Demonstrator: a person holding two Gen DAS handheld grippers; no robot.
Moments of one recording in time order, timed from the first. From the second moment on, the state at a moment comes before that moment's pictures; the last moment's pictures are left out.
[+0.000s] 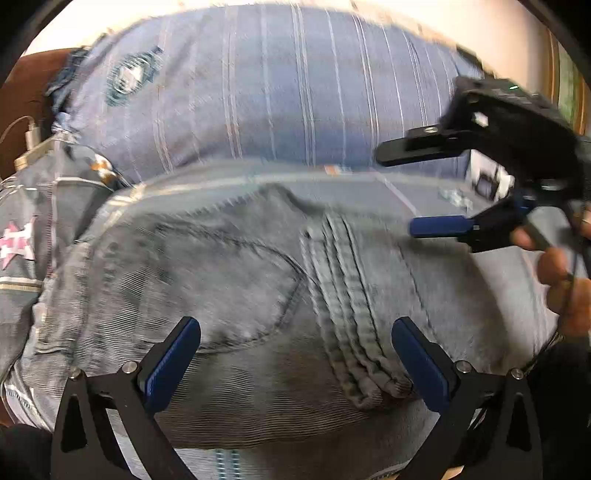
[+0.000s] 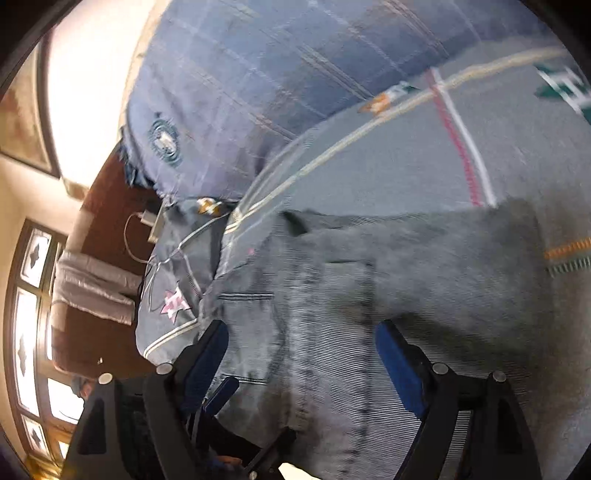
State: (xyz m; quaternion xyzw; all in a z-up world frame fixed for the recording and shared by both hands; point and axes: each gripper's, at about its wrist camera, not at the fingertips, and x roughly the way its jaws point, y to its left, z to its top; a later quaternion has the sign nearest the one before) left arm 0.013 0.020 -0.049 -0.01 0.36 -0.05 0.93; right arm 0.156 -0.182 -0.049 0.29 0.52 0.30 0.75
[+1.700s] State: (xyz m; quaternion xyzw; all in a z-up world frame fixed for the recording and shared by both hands) left arm 0.023 0.082 -0.093 -0.08 0.40 0.09 0.91; right arm 0.083 -0.191 -0.082 0.25 0.43 0.31 0.81
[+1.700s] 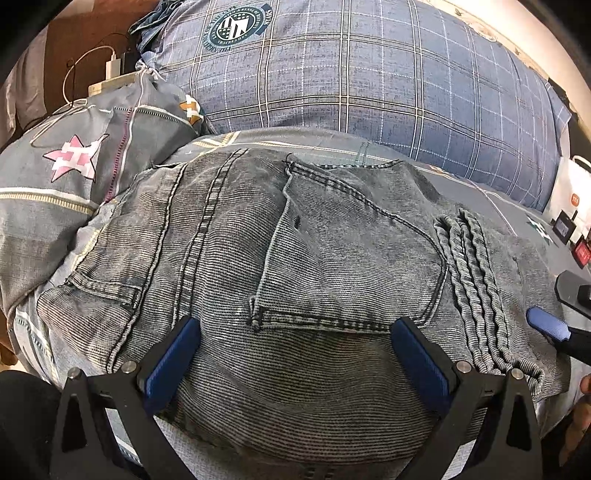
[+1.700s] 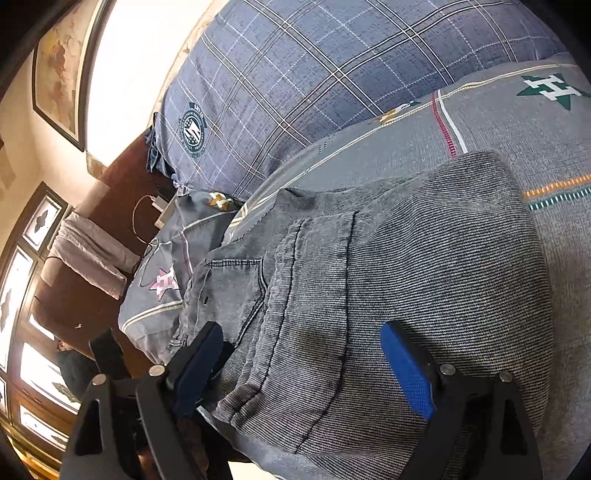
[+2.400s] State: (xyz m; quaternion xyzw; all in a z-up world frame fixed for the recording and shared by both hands) left arm -0.039 0.223 -0.097 -0.48 0.34 0.07 0.80; right arm 0.079 -0.180 -0.078 0.22 0.42 0.29 0.83
